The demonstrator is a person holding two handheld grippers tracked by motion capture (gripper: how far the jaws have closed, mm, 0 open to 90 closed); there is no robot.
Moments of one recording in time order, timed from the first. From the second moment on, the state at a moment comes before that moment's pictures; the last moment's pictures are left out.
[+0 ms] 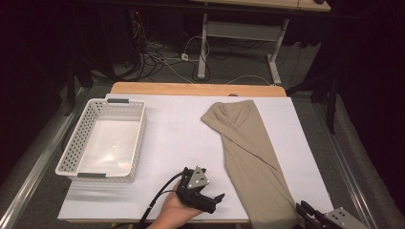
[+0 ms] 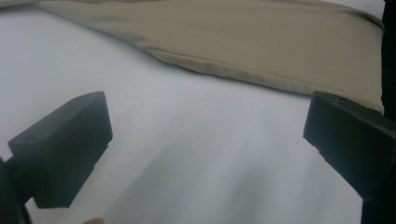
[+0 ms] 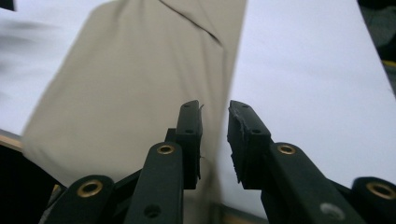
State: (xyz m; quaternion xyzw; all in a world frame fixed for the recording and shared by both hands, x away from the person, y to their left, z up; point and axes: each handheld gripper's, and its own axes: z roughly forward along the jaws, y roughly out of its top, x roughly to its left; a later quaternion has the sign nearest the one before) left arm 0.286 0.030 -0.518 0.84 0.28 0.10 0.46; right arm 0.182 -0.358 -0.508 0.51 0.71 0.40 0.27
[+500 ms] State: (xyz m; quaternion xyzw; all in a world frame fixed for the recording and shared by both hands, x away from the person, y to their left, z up) left arm 0.285 0.032 -0.517 0.84 0.27 0.09 0.46; right arm 0.185 -0.365 -0.518 0.51 0.73 0.38 0.25
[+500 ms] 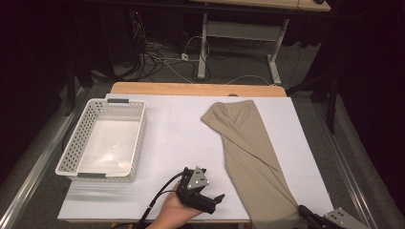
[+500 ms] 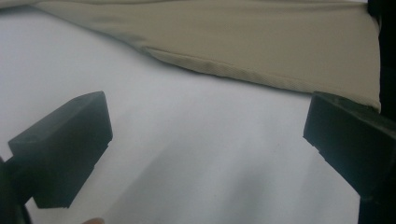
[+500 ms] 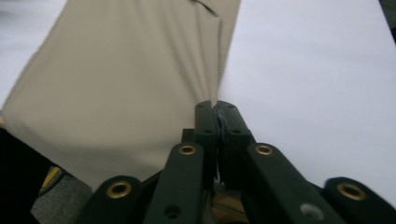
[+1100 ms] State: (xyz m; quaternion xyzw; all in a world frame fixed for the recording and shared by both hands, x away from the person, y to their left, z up) left arm 0.232 -0.059 -0.529 0.88 0.19 0.03 0.44; right arm 0.169 -0.368 -0.515 0.51 0.72 0.39 0.27
